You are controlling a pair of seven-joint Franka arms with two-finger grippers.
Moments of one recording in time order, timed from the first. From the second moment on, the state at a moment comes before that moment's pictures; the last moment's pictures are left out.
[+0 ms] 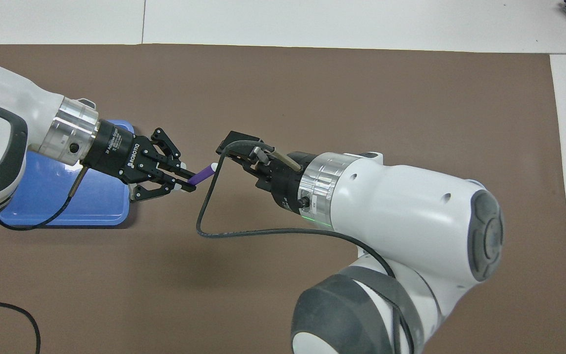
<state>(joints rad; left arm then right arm) 0.29 0.14 -0.52 -1.79 -0.81 1.66 -1.55 0.55 0.06 0.11 -1.83 0.56 2.54 0.86</state>
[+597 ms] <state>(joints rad) 0.28 0.10 -0.52 -1.84 -0.85 1.70 -1.55 0.55 0.08 0.11 -1.83 0.45 2.49 0.75</state>
